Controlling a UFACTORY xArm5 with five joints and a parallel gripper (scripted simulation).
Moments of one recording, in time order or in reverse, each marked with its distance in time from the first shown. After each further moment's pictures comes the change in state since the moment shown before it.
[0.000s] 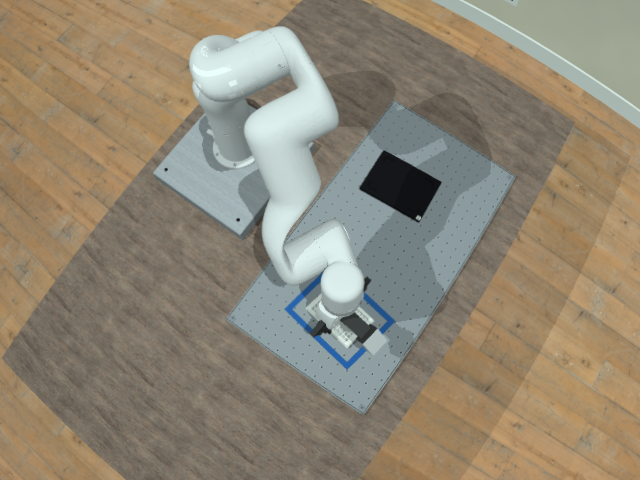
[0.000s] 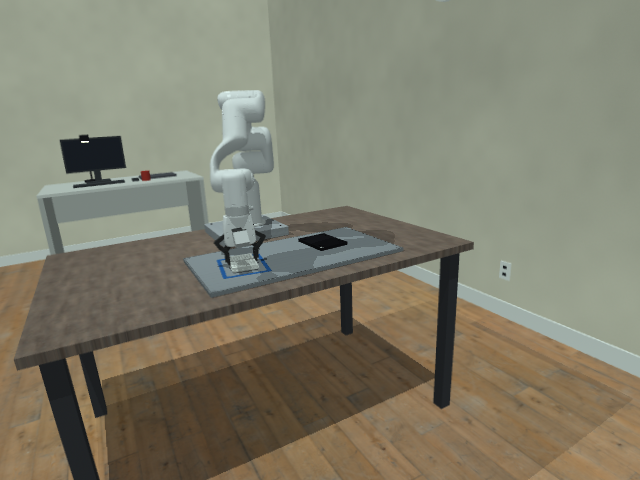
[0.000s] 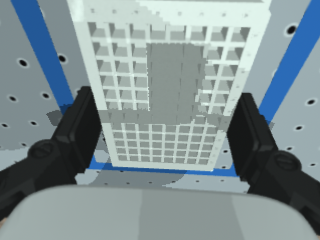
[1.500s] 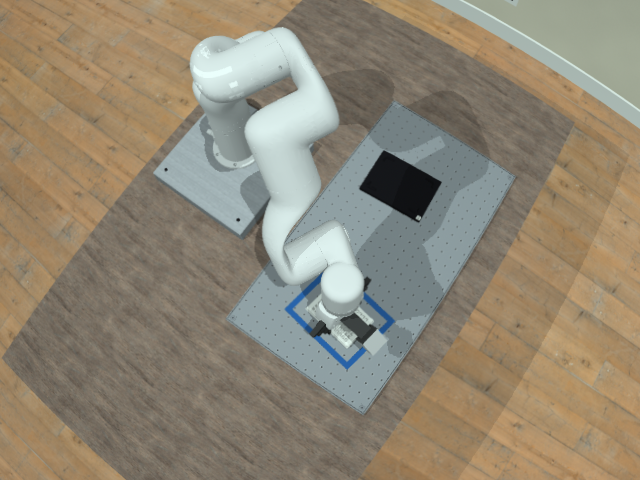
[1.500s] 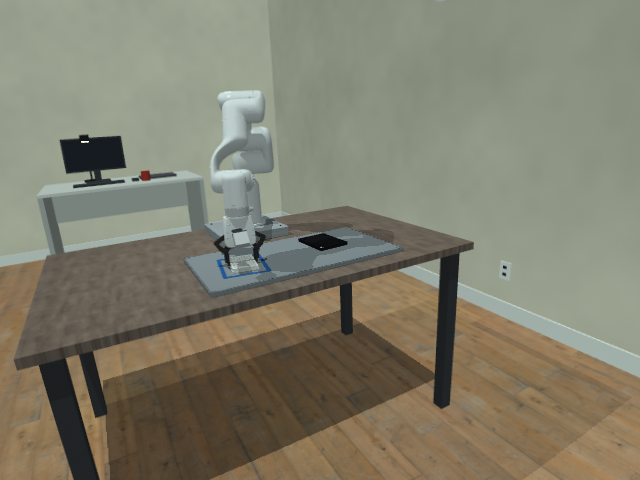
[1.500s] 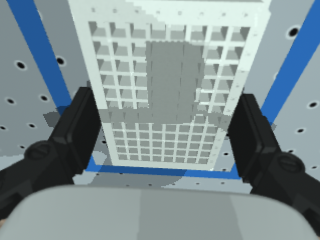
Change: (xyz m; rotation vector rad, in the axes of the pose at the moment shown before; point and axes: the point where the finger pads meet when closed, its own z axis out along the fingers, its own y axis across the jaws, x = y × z) arm 0.000 0.000 0.003 0.000 0.000 0.000
